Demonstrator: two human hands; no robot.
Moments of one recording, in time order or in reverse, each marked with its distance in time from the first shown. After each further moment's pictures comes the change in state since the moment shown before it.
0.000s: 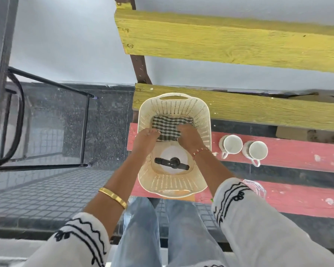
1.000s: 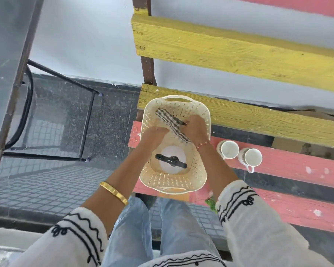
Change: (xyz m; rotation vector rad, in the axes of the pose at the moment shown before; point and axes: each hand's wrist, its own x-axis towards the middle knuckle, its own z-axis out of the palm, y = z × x) left_hand -0.029 0.022 0.001 -0.070 -0.077 -0.058; right_hand -0.006 -0.021 -0.045 0.249 0.129 0.051
